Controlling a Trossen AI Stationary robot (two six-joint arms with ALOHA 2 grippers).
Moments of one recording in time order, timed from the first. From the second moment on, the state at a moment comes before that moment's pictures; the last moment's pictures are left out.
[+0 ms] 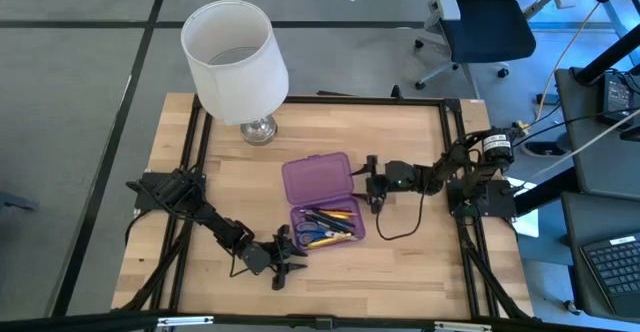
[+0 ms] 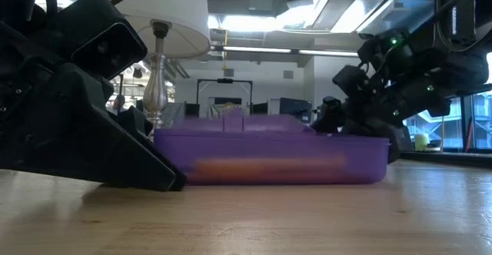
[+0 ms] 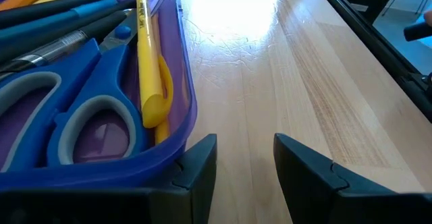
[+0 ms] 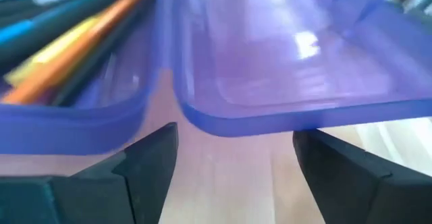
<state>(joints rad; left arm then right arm) -0.64 2.07 0.65 0.90 -0.50 -0.48 -0.05 1.79 0.31 1.07 0.02 -0.41</state>
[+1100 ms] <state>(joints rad) -0.64 2.07 0.65 0.90 -0.50 -0.49 0.14 1.79 0.31 1.16 0.24 -0.85</state>
